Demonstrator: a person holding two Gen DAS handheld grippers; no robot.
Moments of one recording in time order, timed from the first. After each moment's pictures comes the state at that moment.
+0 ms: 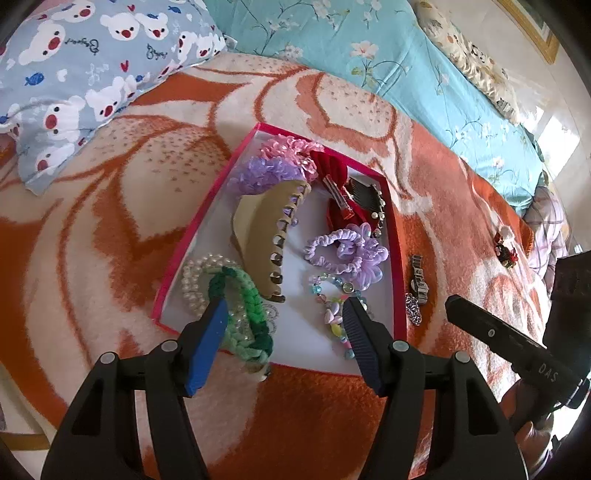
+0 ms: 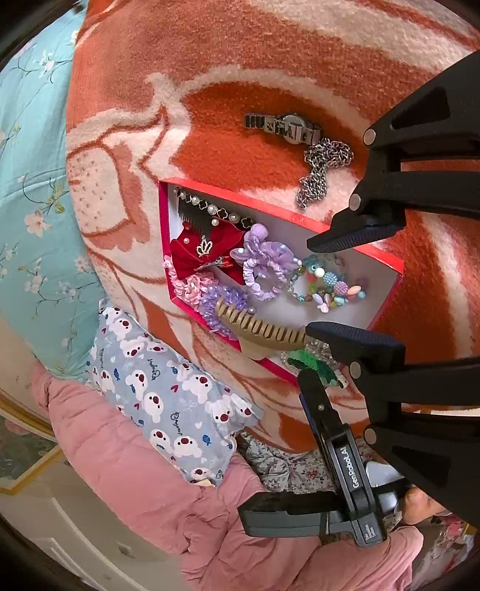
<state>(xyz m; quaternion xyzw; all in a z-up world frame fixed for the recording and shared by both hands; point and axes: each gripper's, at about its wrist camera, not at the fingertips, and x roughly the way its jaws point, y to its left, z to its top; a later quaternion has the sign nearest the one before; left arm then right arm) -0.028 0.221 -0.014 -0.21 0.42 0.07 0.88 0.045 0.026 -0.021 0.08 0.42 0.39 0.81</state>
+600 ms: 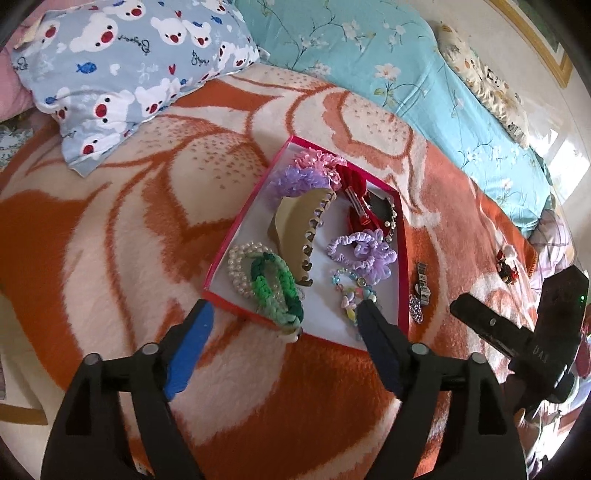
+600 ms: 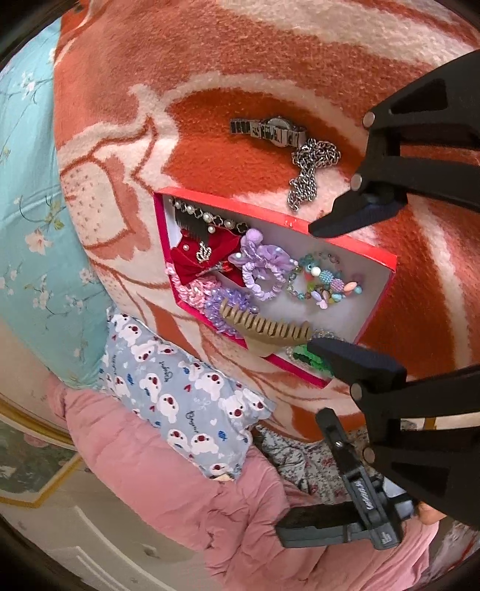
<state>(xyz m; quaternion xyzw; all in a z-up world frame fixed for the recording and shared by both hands) -0.070 0.233 0.005 -0.23 0.41 0.11 0.88 0.043 0.009 -0.023 0.13 0.43 0.39 0.81</state>
